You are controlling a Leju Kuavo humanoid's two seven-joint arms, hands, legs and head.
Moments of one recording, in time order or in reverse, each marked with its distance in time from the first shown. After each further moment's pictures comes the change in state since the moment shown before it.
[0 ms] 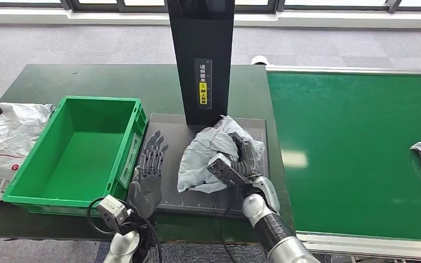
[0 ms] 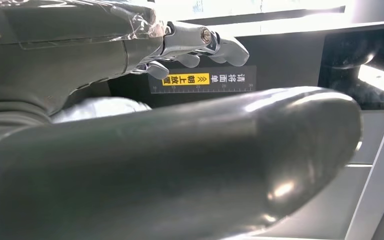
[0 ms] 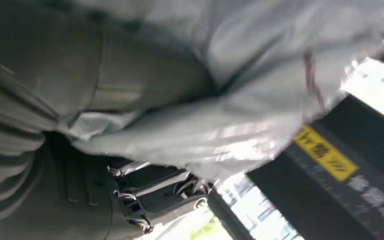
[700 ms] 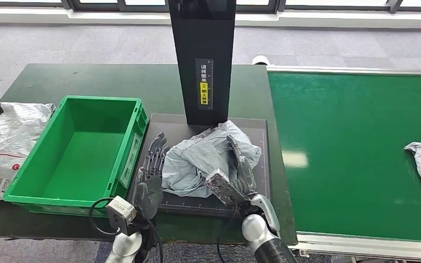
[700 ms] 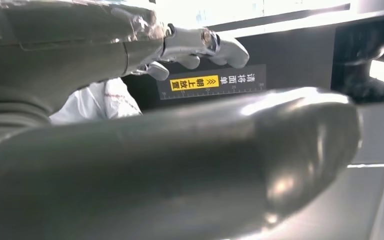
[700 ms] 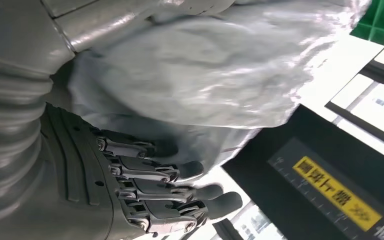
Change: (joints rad) left arm -0.002 0.001 0.000 0.020 -0.089 0.052 0.006; right arm 0.247 -0.024 0.045 -0.324 0.020 0.146 0.164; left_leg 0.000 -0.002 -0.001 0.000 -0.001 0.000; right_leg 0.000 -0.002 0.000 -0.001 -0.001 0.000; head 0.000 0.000
